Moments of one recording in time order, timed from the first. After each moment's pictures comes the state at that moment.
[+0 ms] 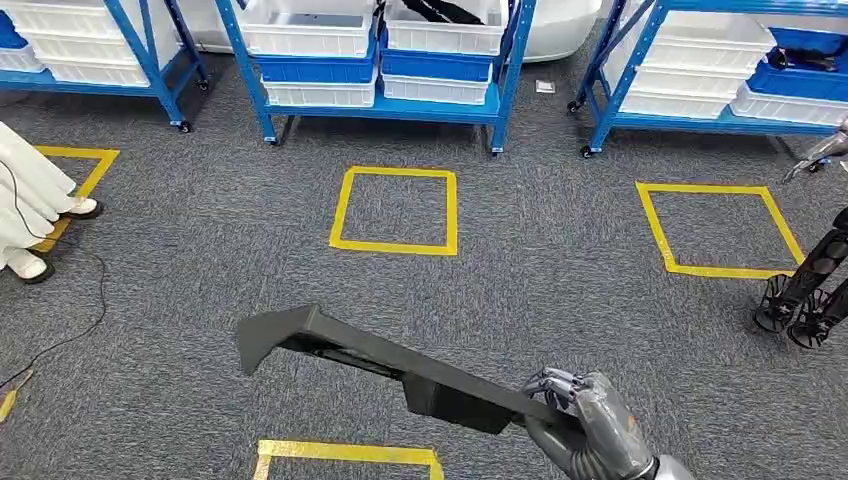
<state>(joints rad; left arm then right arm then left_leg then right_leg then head) -0.08 -0.23 0.83 -0.19 -1.43 0.14 0.07 0.34 -0.12 0.09 -1.99 0.58 0.09 -0.53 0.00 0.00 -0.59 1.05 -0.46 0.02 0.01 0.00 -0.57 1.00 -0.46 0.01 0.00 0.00</state>
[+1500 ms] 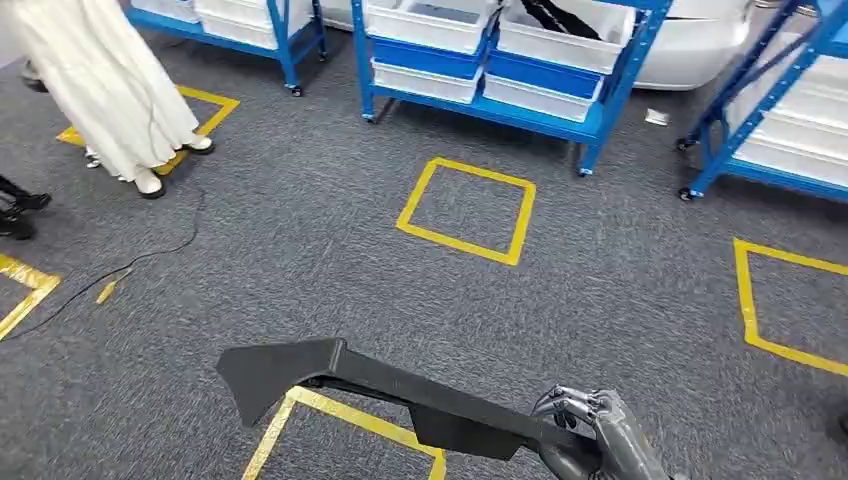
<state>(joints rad) -0.08 -0.23 0.82 -0.19 -1.48 0.14 0.07 0.41 -0.10 0.04 -2.04 0.53 0.16 -0.61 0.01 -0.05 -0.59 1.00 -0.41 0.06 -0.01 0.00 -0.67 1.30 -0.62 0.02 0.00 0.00</state>
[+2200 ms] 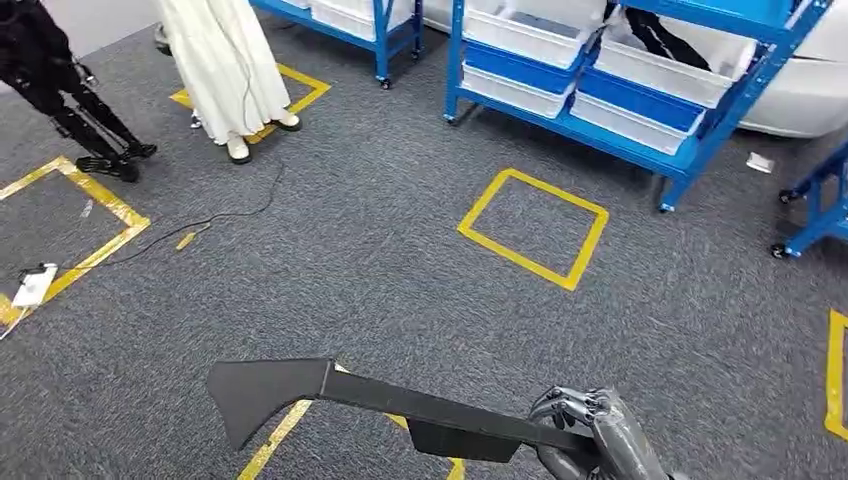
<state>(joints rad) -0.08 -0.22 0.78 -0.19 -1.49 0.16 0.08 0.40 -0.10 0.04 -2.06 0.56 0.14 -0.63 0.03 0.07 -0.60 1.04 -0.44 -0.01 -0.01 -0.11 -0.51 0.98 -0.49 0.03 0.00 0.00</state>
